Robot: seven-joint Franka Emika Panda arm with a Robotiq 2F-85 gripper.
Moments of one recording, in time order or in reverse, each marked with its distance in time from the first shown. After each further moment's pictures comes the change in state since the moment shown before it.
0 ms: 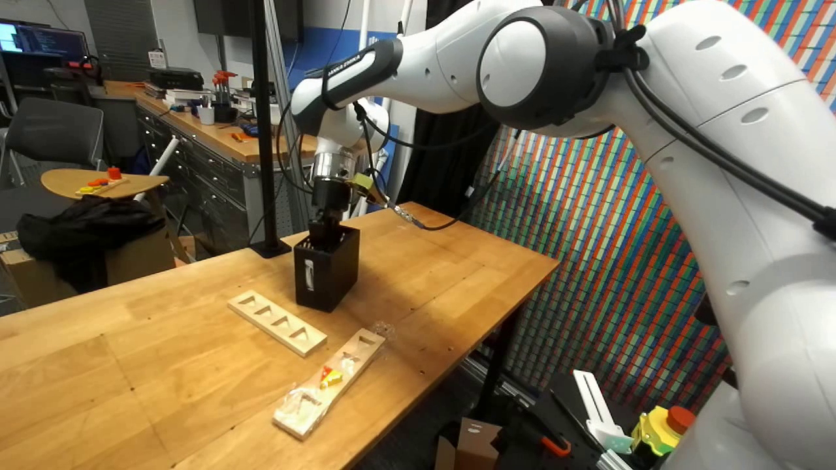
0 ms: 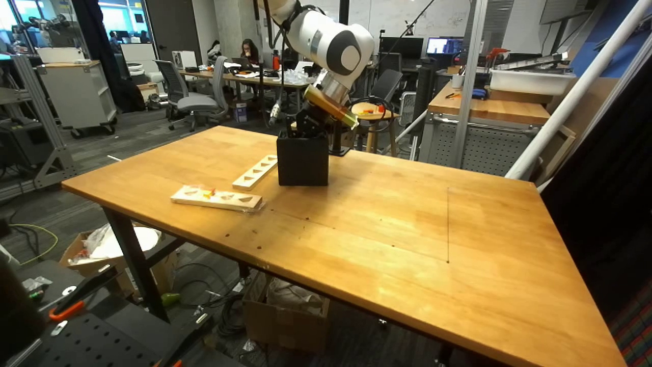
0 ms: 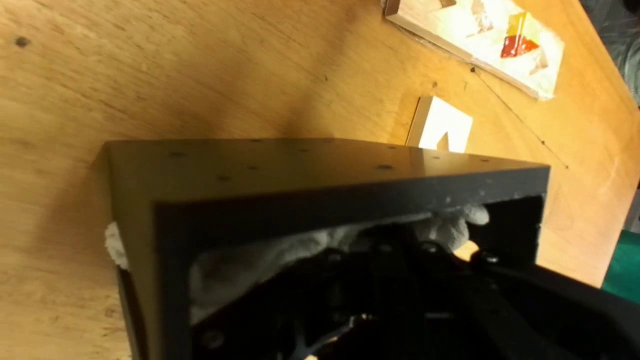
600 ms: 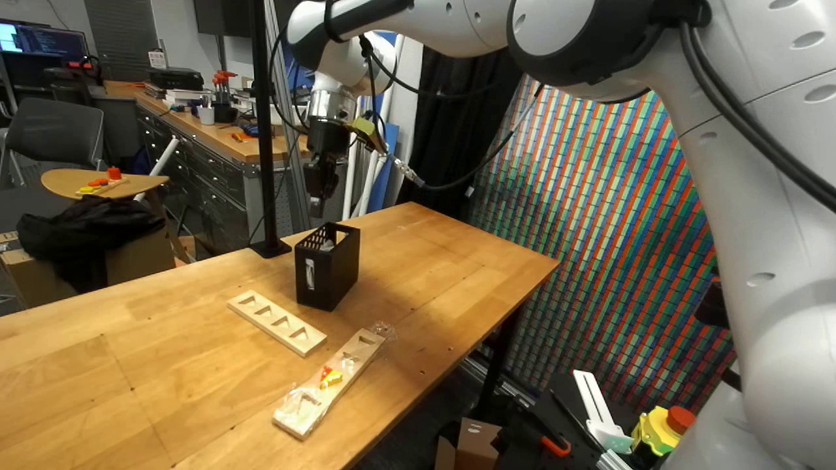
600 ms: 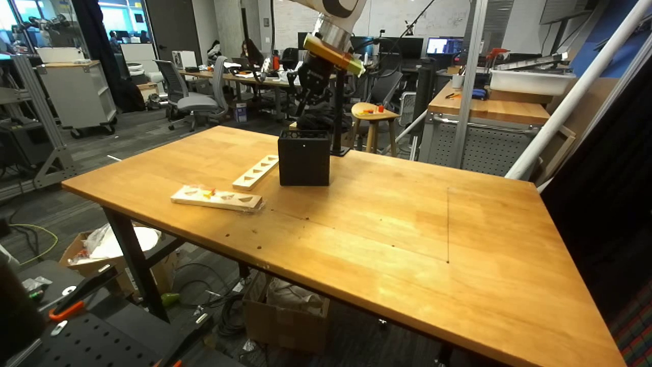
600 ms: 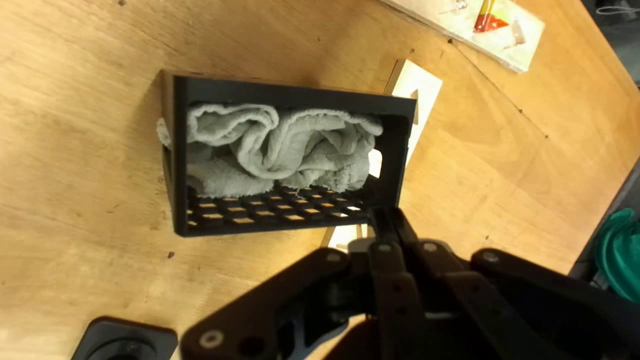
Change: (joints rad) arm 0.014 -0.161 -0.003 0.009 -0.035 0.001 0.002
